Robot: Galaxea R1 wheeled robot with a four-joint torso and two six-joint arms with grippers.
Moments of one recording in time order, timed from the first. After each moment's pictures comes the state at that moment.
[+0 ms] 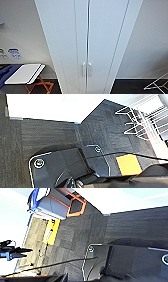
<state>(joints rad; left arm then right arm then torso) 1.42 2.06 -1.42 0.24 -0.28 0.00 -1.20 2.09 -1.23 -0.11 -0.01 -0.01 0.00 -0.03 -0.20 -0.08</state>
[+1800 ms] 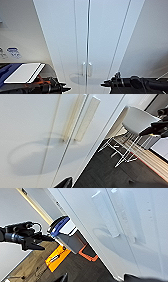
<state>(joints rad) 0.53 2.12 -1.26 0.11 0.13 -0.03 -0.44 2.34 -1.27 -0.11 -0.25 0.17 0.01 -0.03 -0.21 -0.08</state>
